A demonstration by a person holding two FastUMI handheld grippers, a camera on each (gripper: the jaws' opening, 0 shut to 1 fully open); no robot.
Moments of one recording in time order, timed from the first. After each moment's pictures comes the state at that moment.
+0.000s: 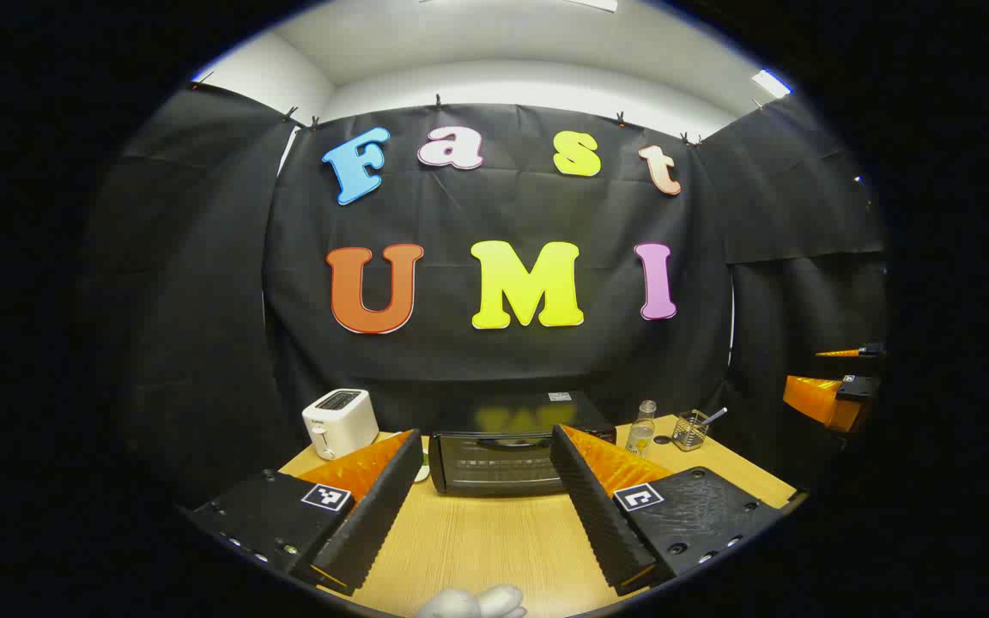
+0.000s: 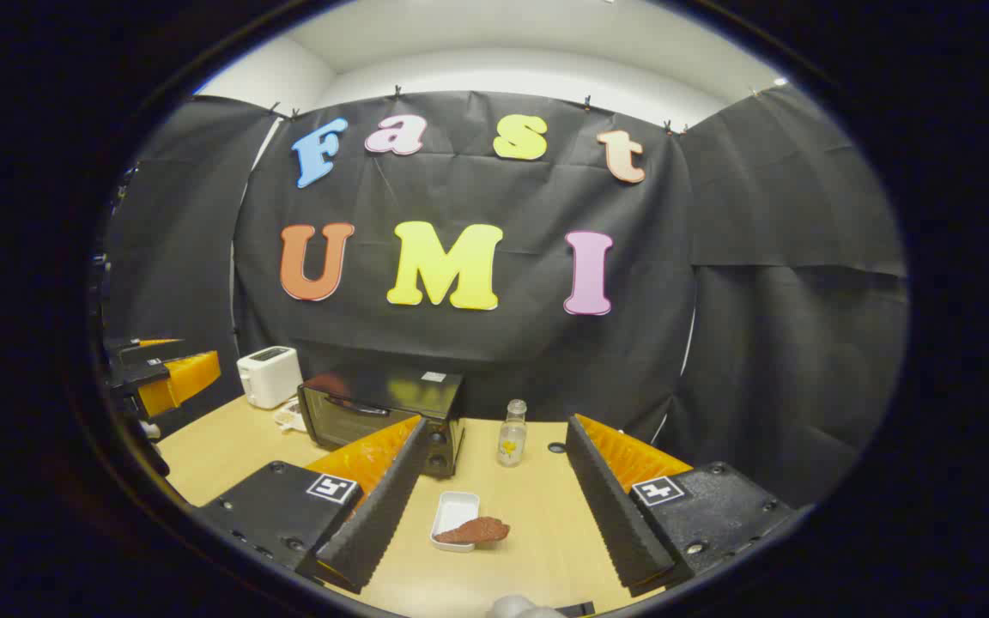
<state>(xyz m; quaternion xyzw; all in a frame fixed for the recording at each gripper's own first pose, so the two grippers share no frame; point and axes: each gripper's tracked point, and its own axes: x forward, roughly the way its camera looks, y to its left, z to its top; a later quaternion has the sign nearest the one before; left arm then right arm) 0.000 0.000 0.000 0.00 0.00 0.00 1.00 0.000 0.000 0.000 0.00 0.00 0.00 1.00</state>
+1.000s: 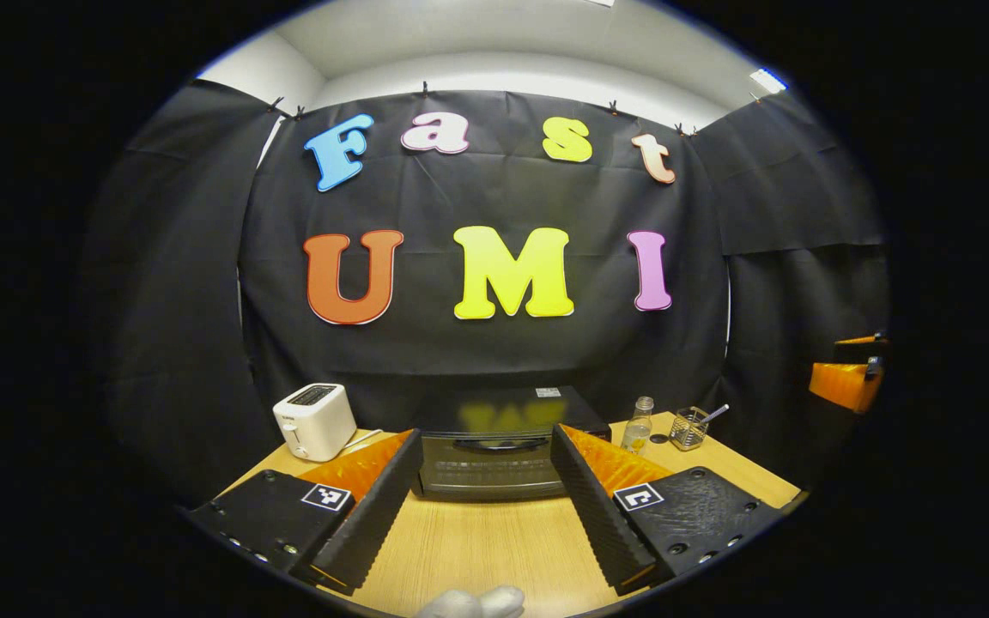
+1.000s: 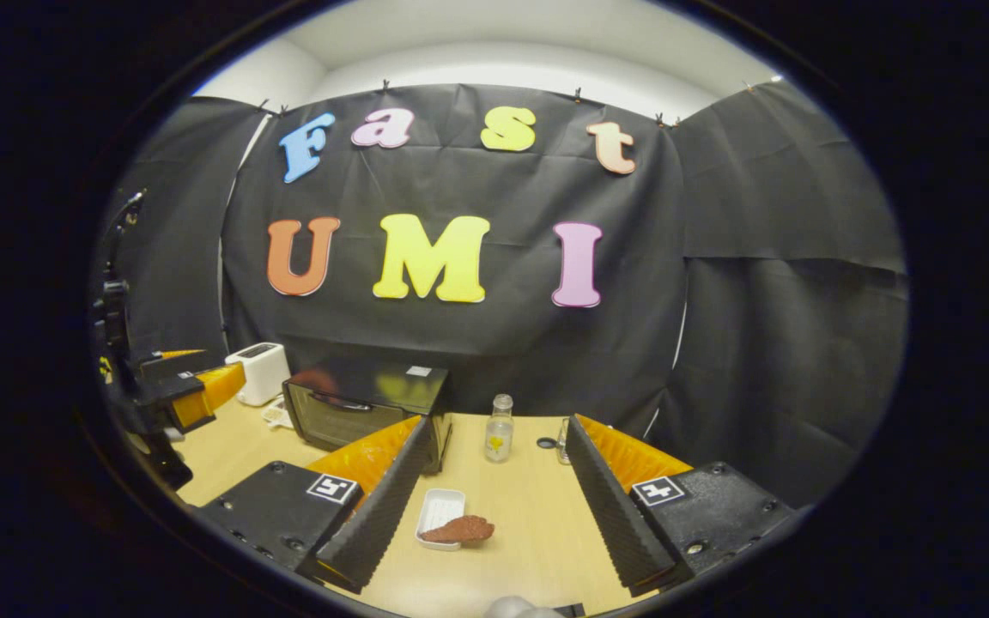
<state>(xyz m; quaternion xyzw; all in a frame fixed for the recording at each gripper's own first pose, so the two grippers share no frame) 0.067 -0.030 -0.025 0.00 0.01 -0.02 1.00 0.009 -0.031 -0.002 0.01 0.02 -0.02 1.00</state>
